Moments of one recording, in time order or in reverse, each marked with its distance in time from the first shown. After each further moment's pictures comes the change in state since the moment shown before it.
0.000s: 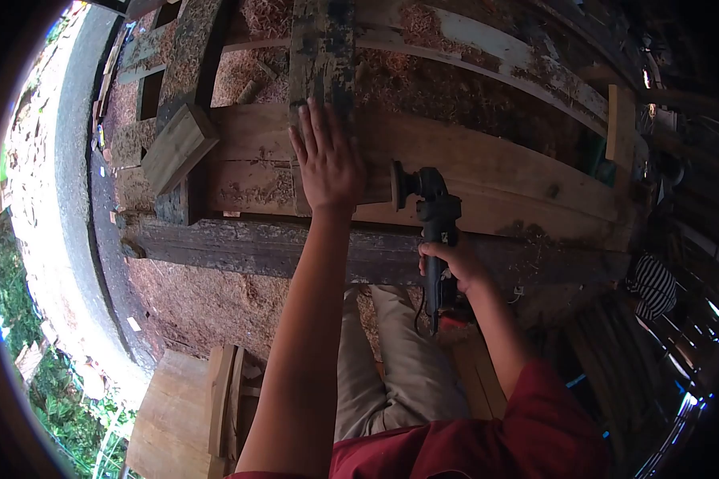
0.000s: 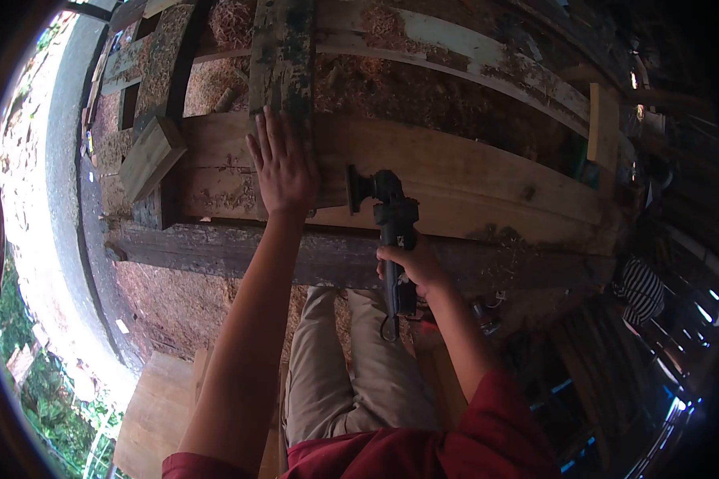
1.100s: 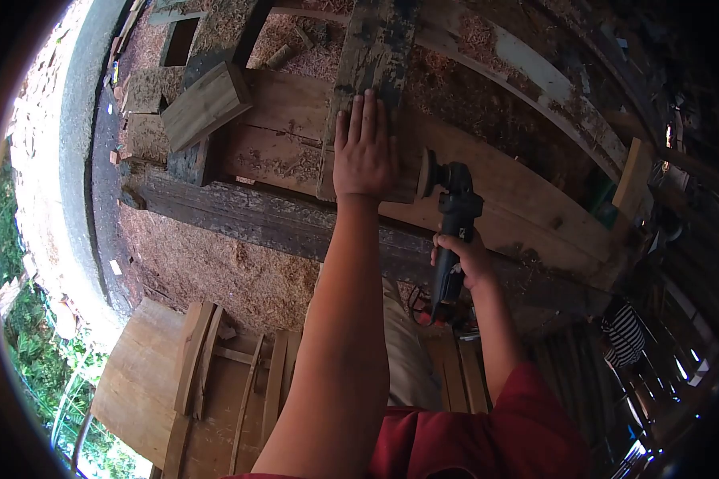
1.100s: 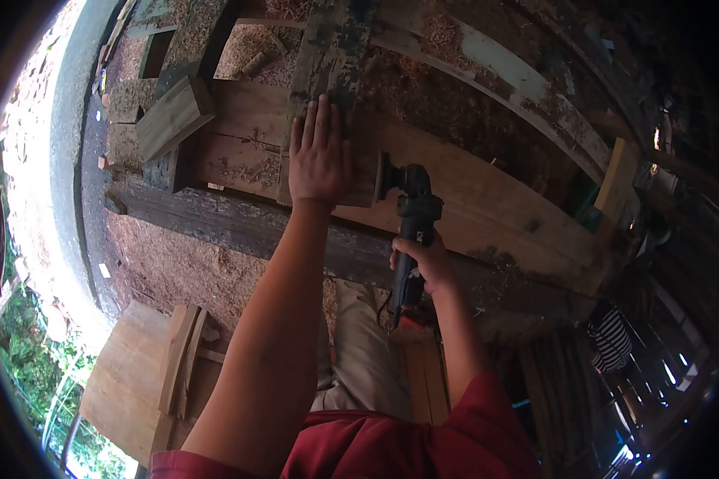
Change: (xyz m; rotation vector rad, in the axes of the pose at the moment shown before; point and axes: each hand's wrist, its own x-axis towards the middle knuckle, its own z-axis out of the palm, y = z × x) left_hand 0.001 -0.003 0.006 -0.124 -0.034 -0.003; right_hand 0.017 -0.035 0.003 -0.072 -0.020 0.028
